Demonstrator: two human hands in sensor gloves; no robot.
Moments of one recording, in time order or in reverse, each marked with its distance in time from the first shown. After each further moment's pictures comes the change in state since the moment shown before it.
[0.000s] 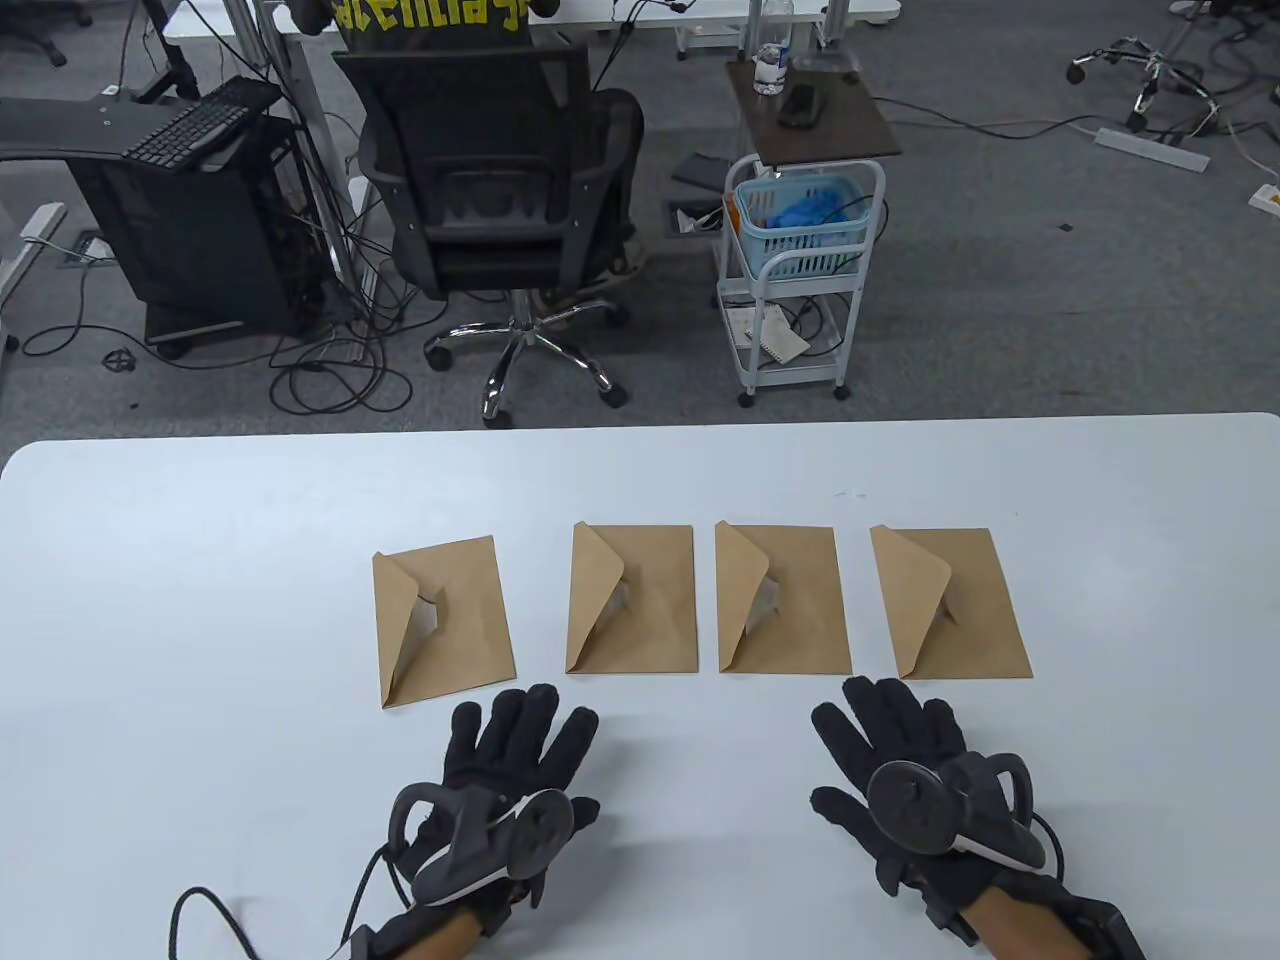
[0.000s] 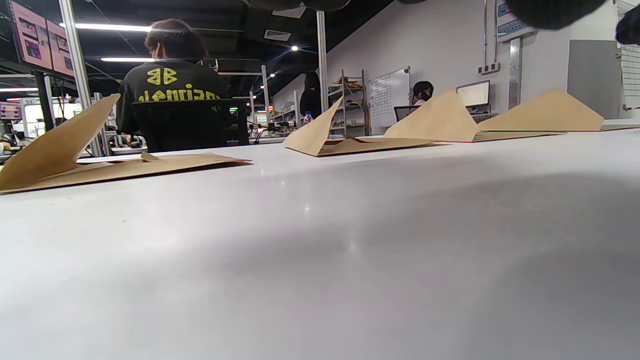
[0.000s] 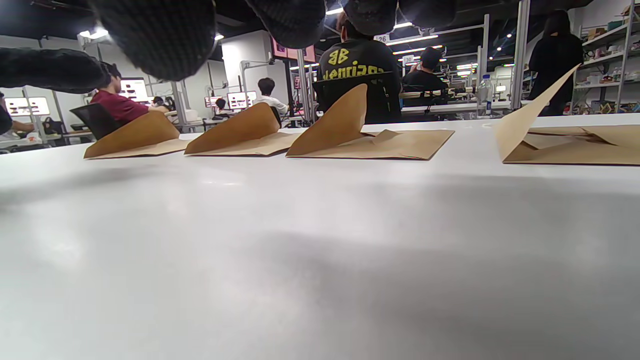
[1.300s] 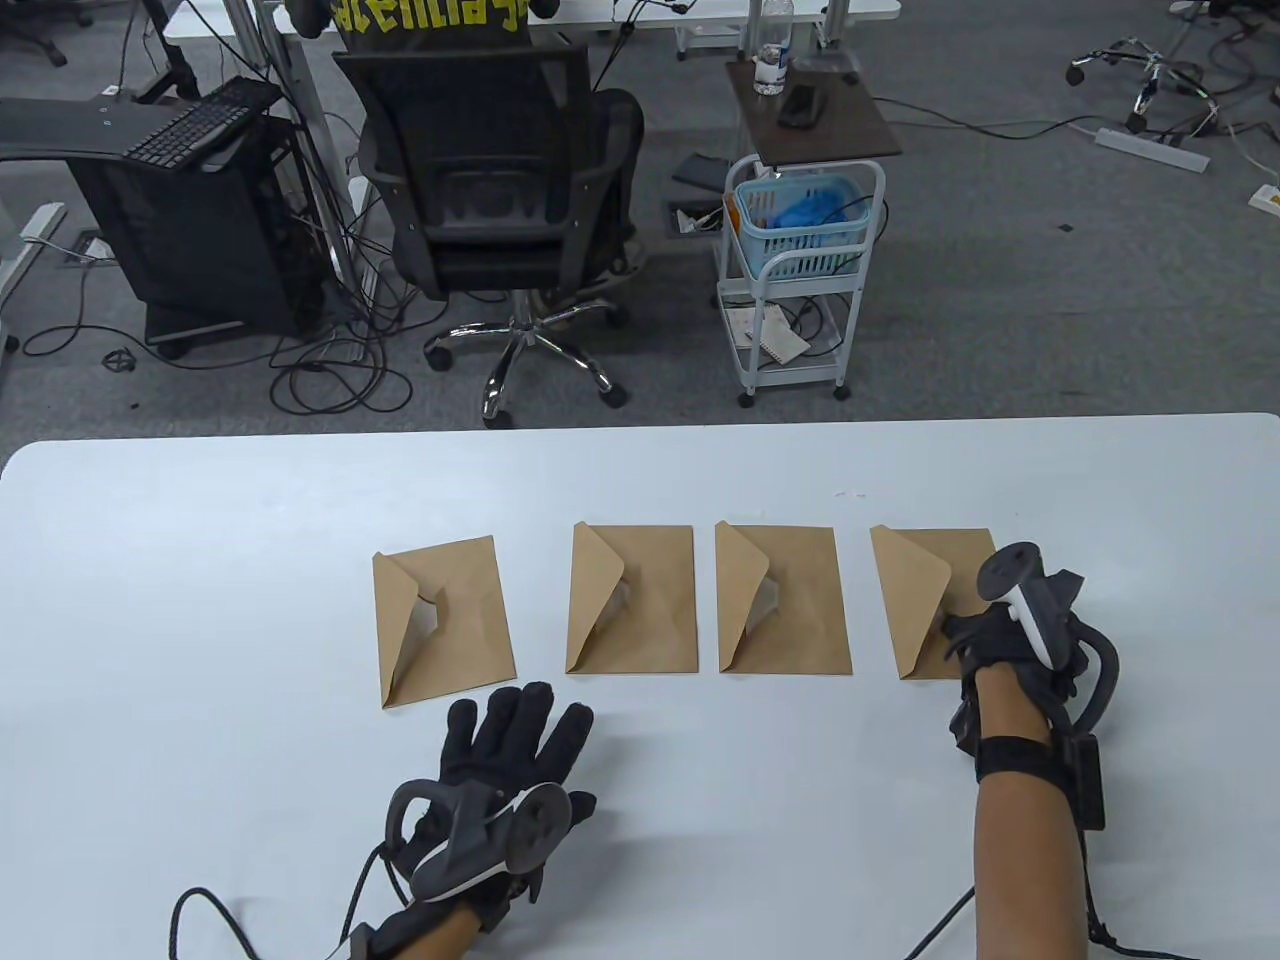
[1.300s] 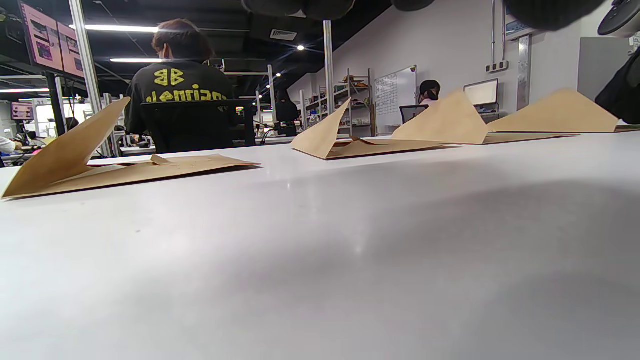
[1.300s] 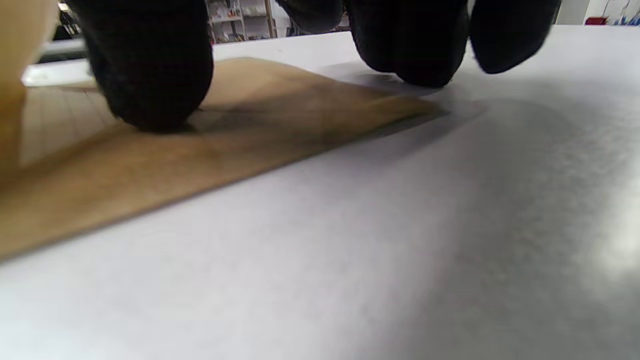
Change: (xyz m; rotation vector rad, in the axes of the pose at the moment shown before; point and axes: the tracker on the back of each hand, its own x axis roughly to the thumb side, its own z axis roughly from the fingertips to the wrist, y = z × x) left_hand -0.003 0.001 -0.002 -0.004 0.020 -0.004; right_hand -0.183 0.009 -0.108 0.160 1.088 -0.024
